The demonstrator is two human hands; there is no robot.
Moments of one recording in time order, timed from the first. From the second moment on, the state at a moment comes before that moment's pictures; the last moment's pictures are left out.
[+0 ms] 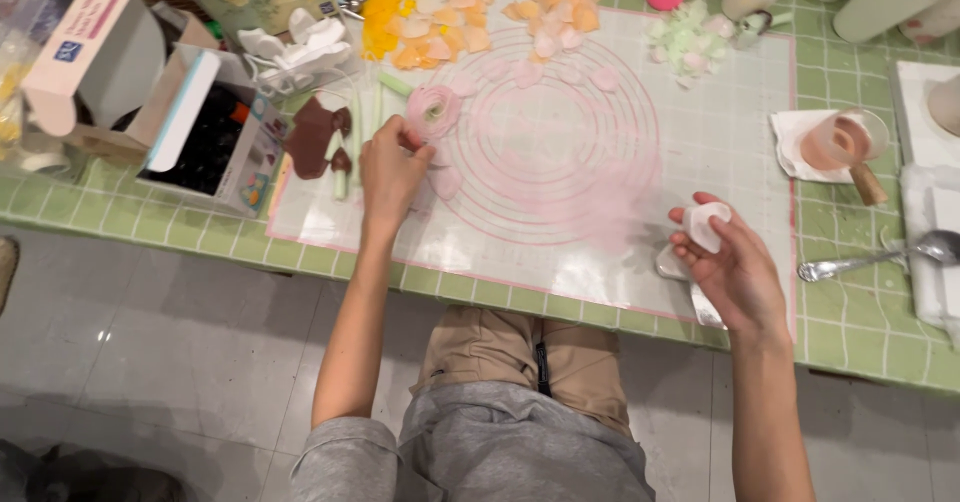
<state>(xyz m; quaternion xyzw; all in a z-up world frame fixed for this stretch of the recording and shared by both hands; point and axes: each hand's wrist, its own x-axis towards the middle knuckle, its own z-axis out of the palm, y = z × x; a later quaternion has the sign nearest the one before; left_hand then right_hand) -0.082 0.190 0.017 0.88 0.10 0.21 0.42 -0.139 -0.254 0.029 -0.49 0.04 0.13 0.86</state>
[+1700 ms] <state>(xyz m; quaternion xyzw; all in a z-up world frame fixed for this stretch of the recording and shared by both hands) -0.040 -0.015 0.021 0.90 -0.26 0.07 0.35 -0.065 -0.210 0.071 -0.95 -0.11 0.05 0.29</state>
